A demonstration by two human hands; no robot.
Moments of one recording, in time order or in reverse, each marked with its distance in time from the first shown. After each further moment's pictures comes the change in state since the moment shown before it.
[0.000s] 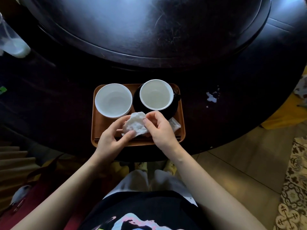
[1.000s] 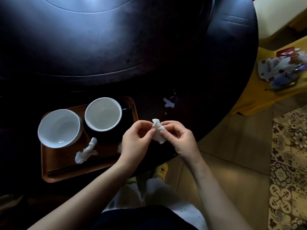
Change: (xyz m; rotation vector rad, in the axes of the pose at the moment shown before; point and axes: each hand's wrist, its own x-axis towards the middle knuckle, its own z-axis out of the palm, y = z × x) left_hand 0.049 0.091 0.174 0.048 -0.023 -0.046; right_hand -0.034 0.016 -0.177 0.082 0.252 0.037
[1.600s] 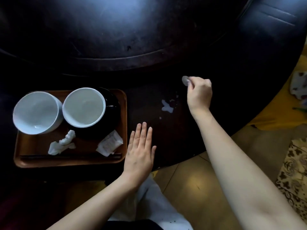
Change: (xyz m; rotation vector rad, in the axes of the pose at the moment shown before) left_hand 0.010 -0.083 0.100 0.999 0.025 0.160; right_hand 0.209 0.020 -0.069 -0.848 0.386 -0.378
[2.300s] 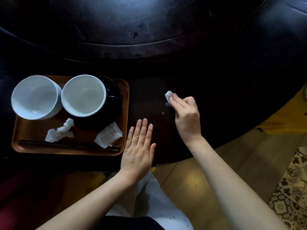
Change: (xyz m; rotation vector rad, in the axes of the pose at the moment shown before) left_hand -0.006 0.004 0.011 0.133 0.037 -0.039; right_hand -0.083 0.006 0.016 0.062 -0.093 -0.483
